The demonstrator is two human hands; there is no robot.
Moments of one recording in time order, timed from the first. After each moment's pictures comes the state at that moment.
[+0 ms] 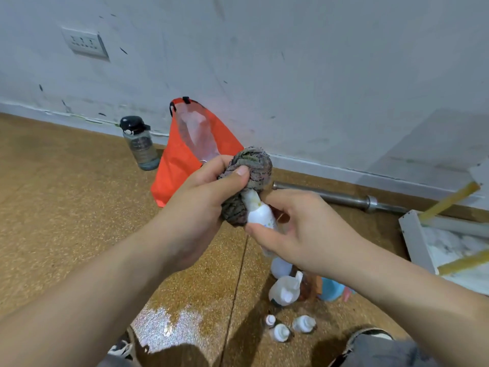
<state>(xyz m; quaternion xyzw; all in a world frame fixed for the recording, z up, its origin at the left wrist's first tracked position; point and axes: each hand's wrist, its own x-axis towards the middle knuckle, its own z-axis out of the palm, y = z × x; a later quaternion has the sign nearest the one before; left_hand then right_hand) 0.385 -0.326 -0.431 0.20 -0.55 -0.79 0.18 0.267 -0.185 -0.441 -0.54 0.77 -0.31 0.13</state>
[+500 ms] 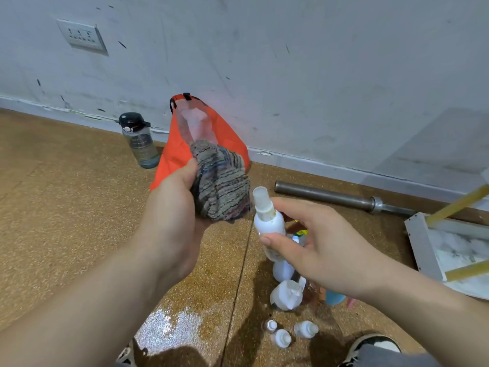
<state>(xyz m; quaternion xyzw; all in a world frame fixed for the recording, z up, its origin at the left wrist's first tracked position) 0.380 -0.342 -0.442 0.33 -0.47 -0.78 0.25 0.254 -0.172 -0.451 -0.53 0.75 -0.33 0.21</state>
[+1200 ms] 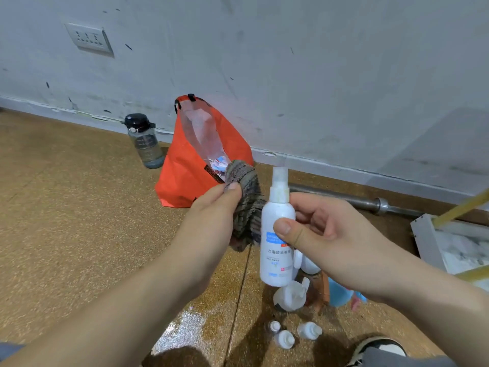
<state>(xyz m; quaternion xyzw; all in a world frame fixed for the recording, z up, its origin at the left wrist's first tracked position) 0.382 -0.317 -0.454 0.36 -0.62 -0.67 0.18 0.258 -0.167 -0.433 -0.42 0.67 -0.48 0.37</state>
